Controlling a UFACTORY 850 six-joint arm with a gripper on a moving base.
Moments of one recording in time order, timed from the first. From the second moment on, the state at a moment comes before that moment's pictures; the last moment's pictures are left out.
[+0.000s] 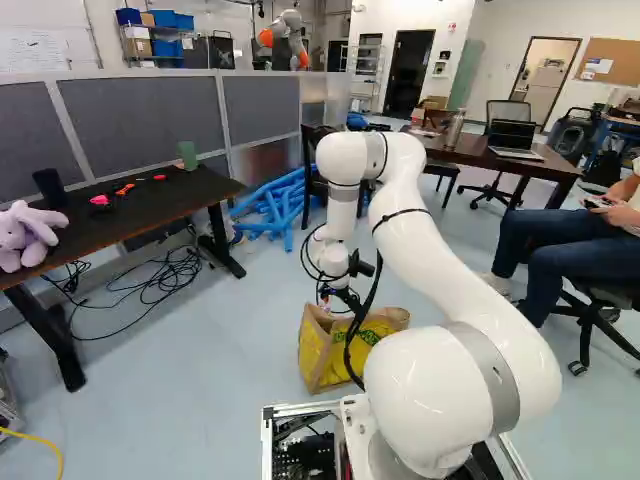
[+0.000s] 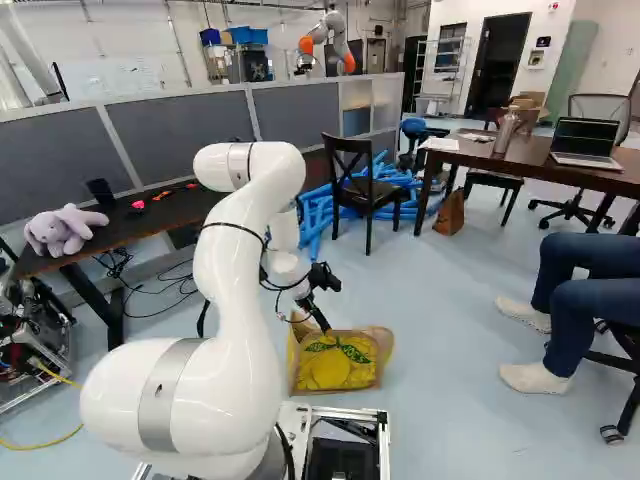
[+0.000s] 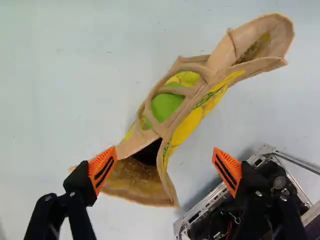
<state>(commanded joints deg) 3.0 -67.0 -63.1 49.2 14.4 0.0</state>
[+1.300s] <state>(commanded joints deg) 2.5 -81.4 -75.6 49.2 14.4 29.5</state>
